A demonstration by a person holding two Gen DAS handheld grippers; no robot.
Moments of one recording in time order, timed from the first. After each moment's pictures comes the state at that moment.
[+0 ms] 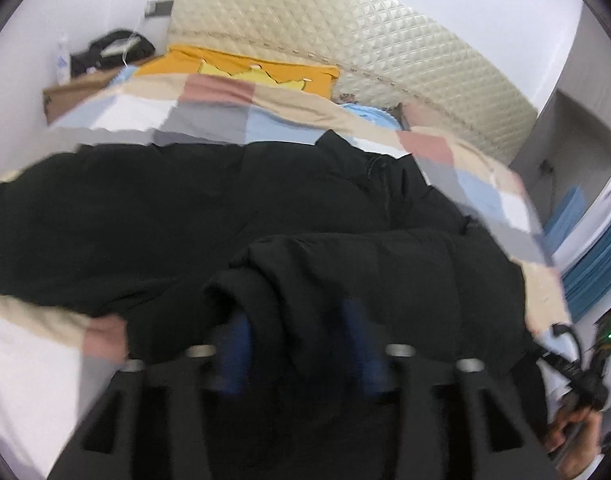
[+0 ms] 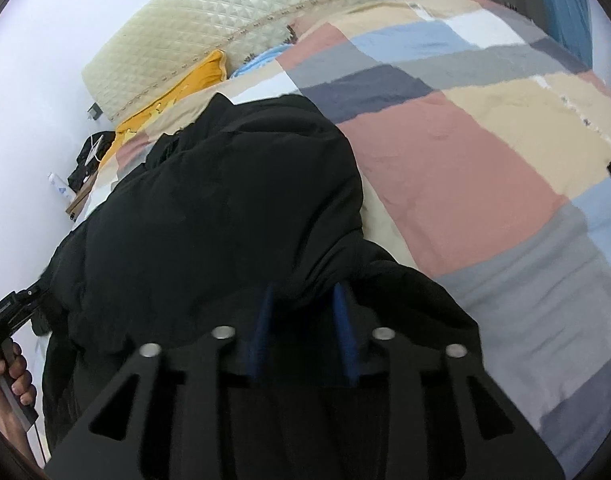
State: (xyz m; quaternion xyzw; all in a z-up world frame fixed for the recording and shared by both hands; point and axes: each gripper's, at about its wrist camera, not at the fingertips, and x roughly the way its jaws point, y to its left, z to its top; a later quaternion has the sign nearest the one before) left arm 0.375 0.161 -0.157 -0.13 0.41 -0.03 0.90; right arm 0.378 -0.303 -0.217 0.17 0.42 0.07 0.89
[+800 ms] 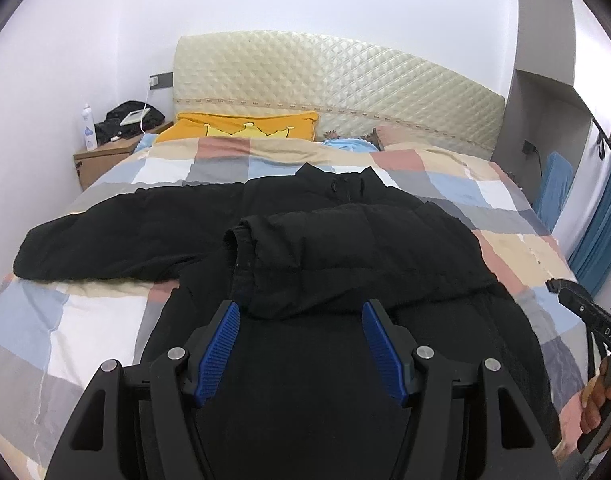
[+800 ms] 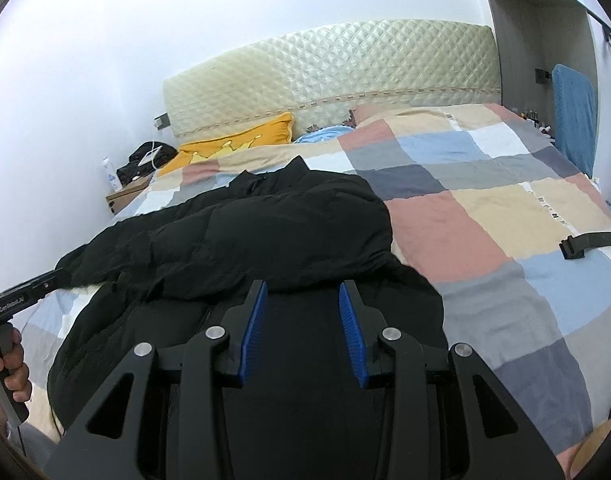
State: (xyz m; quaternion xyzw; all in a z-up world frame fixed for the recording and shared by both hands) left arm 0.199 0.100 -0.093 -0.05 0.34 -0.01 0.94; right arm 0.219 -0.264 -0.132 0.08 0.29 0.11 0.95
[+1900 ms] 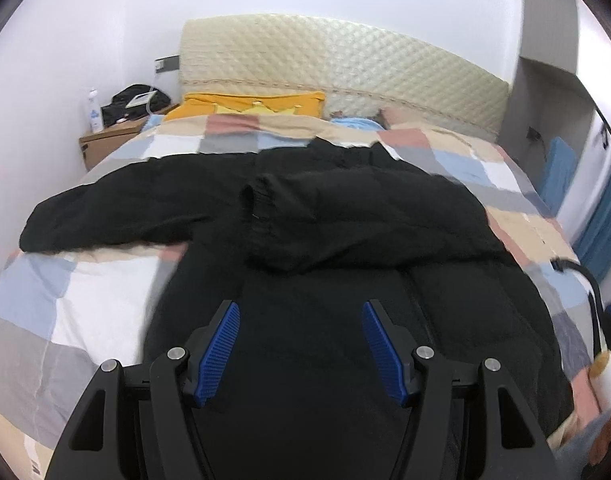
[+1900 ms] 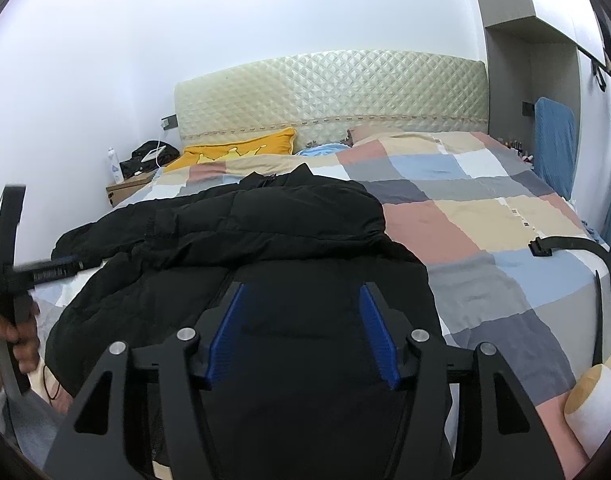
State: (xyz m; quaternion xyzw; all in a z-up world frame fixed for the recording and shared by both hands) left arm 0.180 0.119 -0.121 -0.06 0.36 0.00 0.93; right arm 0.125 -0.236 -0.136 0.03 0.24 0.08 0.97
